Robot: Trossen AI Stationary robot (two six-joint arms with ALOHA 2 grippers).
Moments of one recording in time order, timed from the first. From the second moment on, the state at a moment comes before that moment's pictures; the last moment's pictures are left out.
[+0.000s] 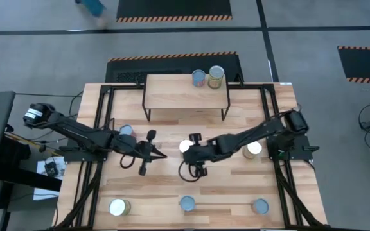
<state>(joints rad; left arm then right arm) -0.27 1.13 0.50 0.29 -0.11 0.12 0.24 1.85 1.37 -0.52 0.27 -0.06</state>
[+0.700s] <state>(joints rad) -0.29 0.91 0.43 0.22 -0.16 0.13 0.23 1.94 1.60 -0.73 0.31 -0.08</state>
